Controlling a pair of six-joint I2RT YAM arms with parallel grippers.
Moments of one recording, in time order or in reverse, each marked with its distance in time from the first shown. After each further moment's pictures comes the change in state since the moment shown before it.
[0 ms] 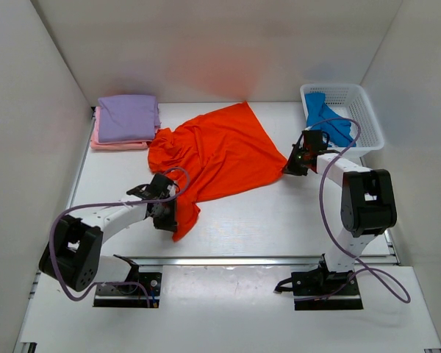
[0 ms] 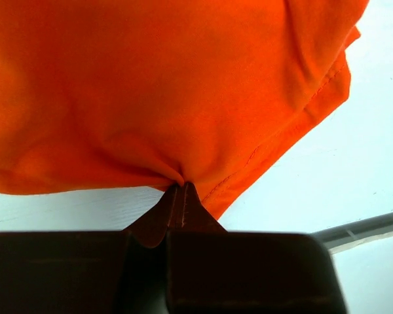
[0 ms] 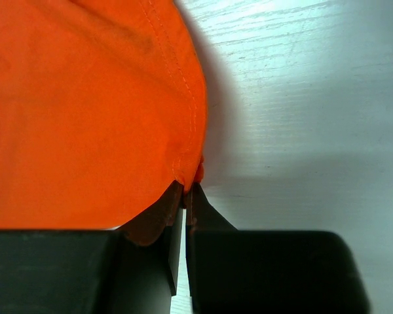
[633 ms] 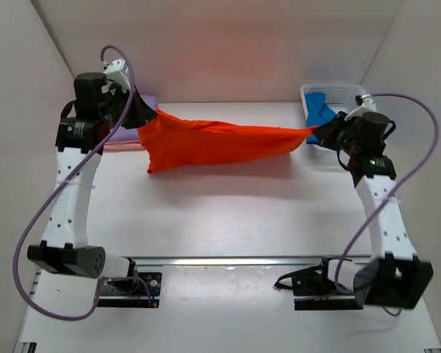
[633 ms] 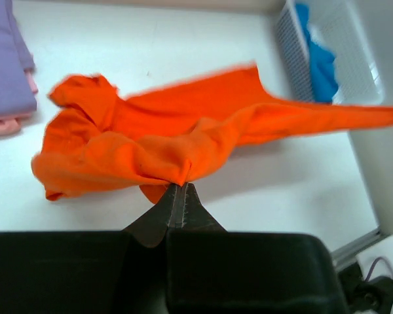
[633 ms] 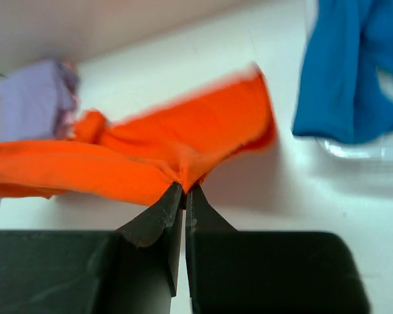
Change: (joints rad) left arm 0.341 0.079 1.169 -0.317 0.211 0.186; right arm -0.181 -0.525 0.055 -0.051 -0.163 -0.034
